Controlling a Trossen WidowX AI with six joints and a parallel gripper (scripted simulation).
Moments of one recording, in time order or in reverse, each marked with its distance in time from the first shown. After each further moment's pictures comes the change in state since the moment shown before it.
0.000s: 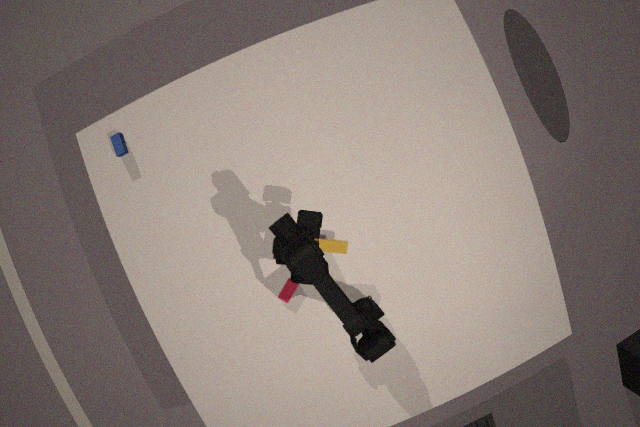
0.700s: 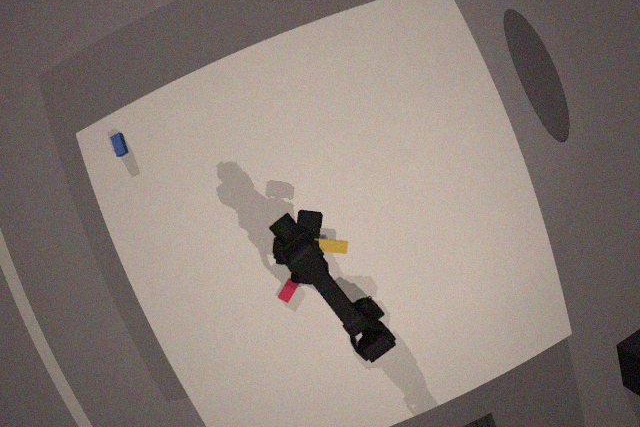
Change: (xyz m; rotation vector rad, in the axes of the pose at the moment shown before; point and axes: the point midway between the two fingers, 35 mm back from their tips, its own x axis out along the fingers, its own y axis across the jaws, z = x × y) arm 0.002 0.000 0.000 0.000 0.000 0.000
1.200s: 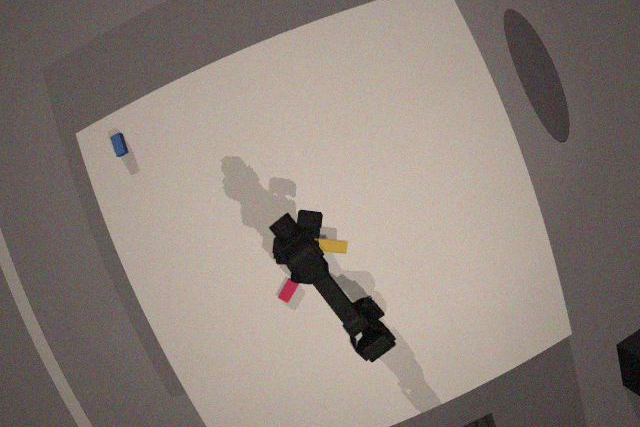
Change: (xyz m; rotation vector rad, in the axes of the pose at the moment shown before) arm 0.001 0.000 0.000 0.000 0.000 0.000
